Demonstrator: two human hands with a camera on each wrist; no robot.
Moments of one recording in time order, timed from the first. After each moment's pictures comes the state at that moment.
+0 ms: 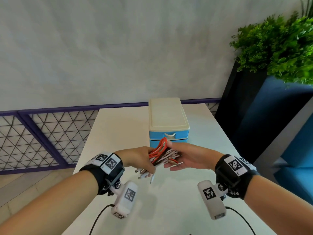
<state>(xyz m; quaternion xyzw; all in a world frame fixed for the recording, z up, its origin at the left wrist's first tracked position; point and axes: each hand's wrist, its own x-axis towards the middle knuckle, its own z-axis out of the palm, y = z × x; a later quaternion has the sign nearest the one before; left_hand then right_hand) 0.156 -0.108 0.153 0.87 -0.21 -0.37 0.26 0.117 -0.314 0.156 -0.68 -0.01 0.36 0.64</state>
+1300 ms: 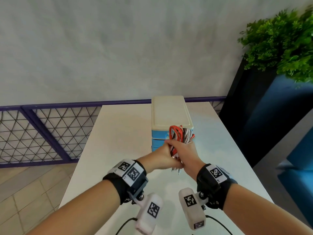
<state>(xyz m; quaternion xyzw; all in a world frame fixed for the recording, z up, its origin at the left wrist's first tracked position) 0.151 -0.169 0.125 0.83 -0.18 -0.30 0.44 0.136 -0.268 0.119 -0.62 0.24 -0.05 0.74</state>
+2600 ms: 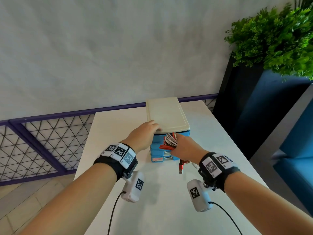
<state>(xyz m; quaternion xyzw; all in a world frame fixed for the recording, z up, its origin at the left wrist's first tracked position) 0.231 -0.122 0.148 0.92 -0.34 -0.04 0.17 0.149 -0.293 0.141 -0.96 0.04 0.10 0.28</state>
